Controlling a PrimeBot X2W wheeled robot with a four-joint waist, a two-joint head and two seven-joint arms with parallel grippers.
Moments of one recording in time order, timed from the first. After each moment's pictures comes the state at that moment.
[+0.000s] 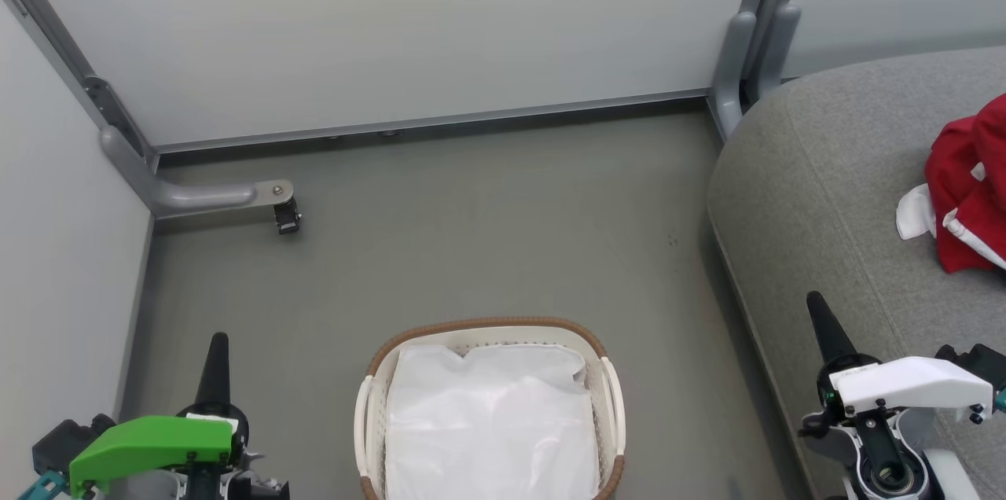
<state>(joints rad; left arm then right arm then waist) -0.07 0.04 0.09 0.29 -1.27 -0.11 0.03 -0.13 -0.04 -0.08 0.30 1.25 0.13 0.02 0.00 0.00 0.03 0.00</state>
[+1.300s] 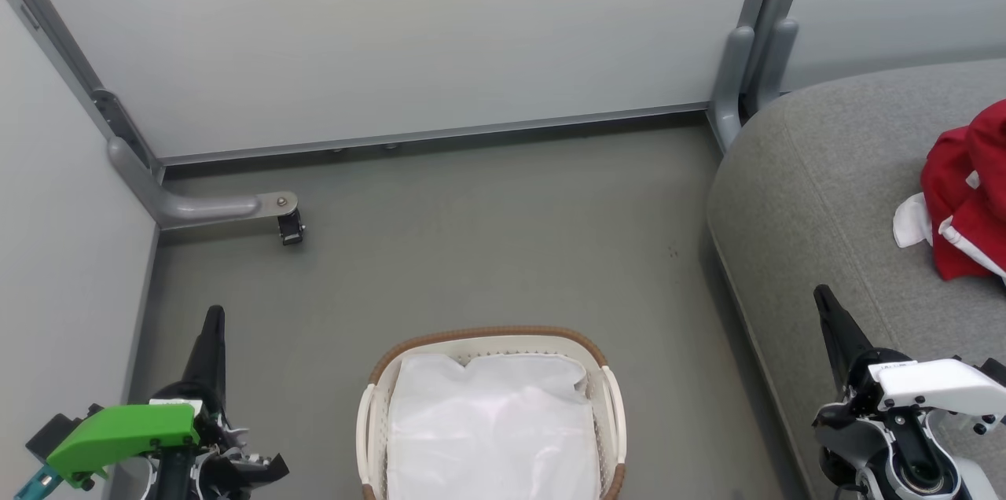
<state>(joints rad) -0.10 0.05 0.11 0.25 -1.57 -0.12 0.10 -0.11 -0.05 -0.11 0.25 1.57 0.13 0.11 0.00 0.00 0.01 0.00</state>
